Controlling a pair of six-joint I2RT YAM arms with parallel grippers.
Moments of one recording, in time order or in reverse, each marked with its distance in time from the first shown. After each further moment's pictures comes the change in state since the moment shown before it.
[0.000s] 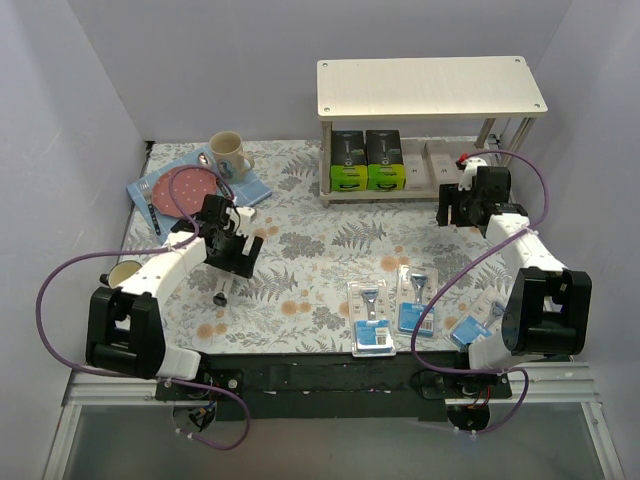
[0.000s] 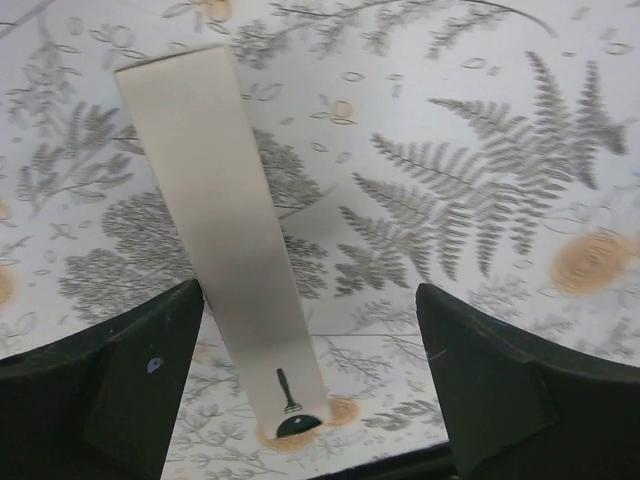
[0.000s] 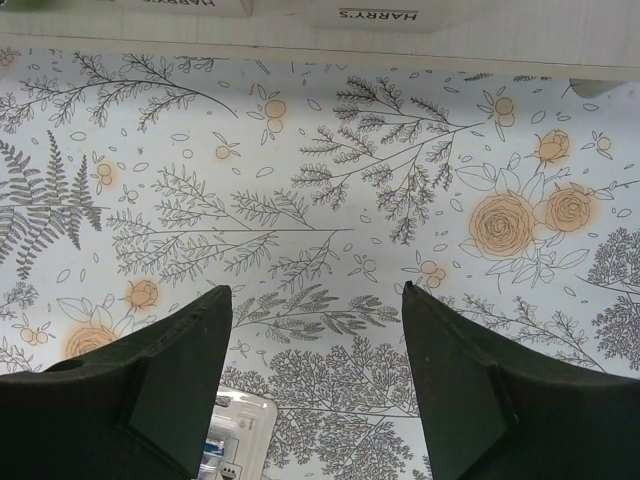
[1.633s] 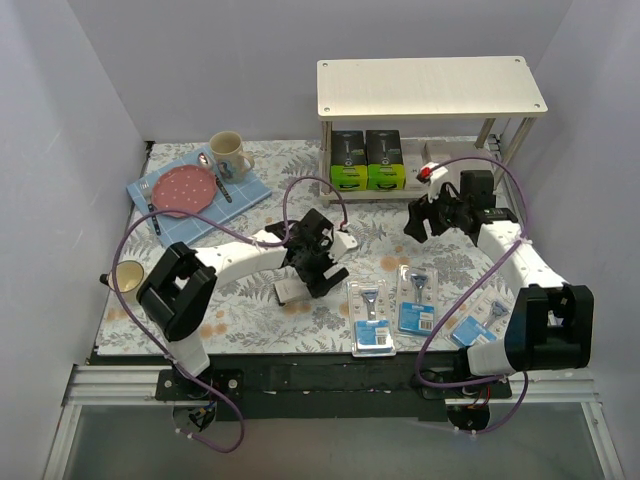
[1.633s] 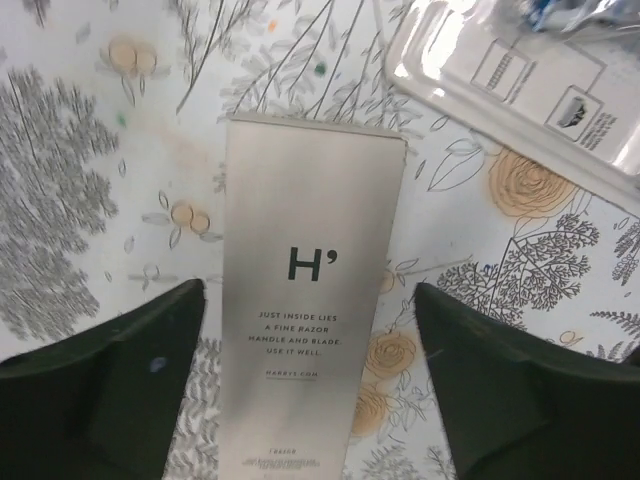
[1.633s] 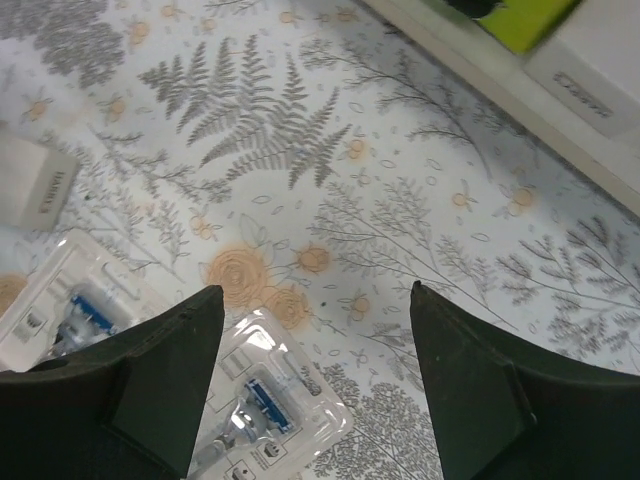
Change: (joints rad) left arm -0.536 0.332 0.205 0.159 0.110 0.104; right arm 0.117 -0.086 -0.030 -0.040 -0.370 -0.298
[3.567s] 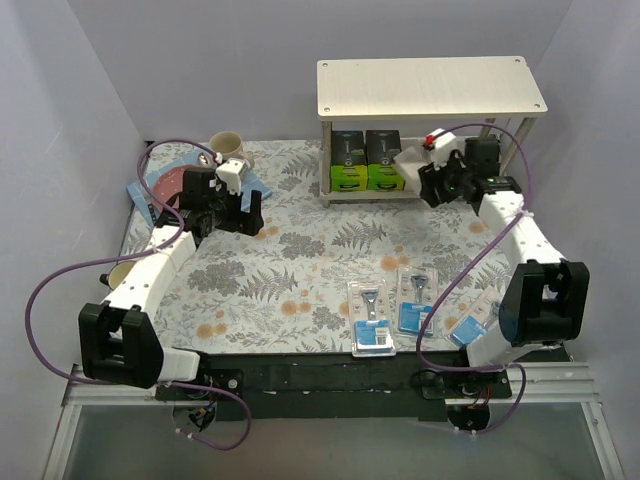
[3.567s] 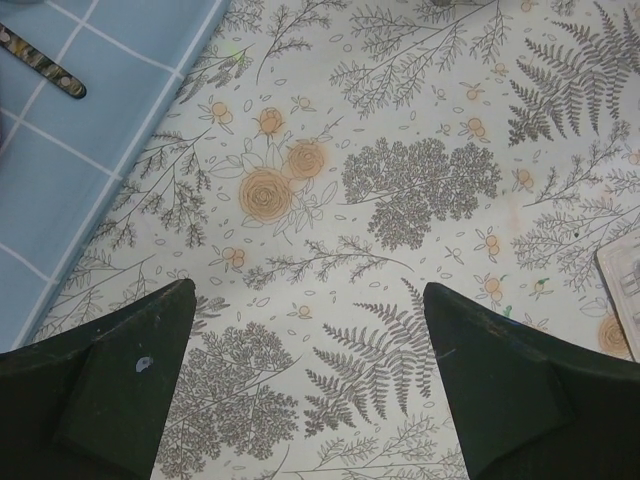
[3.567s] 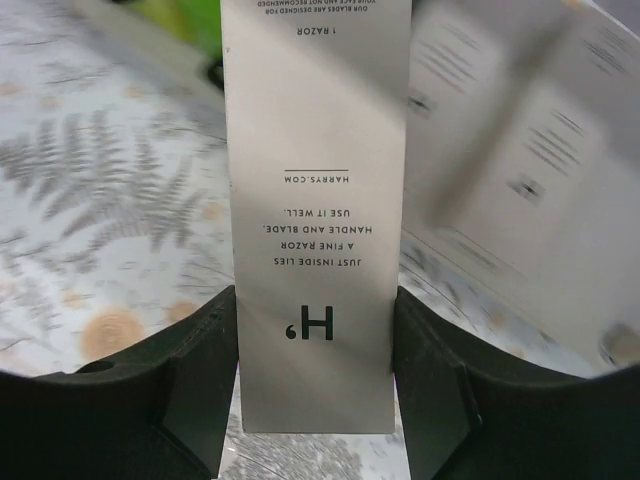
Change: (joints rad) left arm 0.584 -0.412 -0.082 0.093 0.087 -0.211; right arm 0.063 0.161 0.281 -0.078 0.137 -0.098
